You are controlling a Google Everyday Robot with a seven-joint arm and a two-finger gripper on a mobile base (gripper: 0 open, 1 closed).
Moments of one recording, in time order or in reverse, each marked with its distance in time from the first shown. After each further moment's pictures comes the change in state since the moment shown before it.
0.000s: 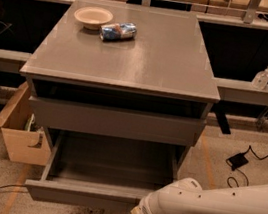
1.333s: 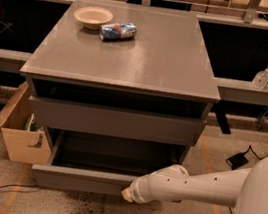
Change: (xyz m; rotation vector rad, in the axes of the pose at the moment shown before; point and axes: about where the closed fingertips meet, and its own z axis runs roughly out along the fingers) arm -0.081 -0.007 0.026 0.007 -0.134 -0.131
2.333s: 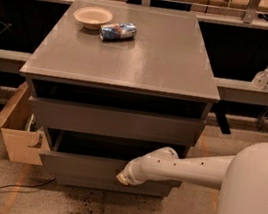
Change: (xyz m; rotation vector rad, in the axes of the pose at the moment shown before) arm -0.063 -0.019 0.025 0.006 -0.011 -0.250
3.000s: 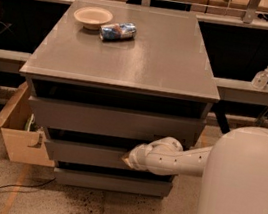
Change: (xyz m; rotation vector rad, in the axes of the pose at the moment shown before) arm -0.044 -0.064 -0.026 0.184 -0.127 -0.132
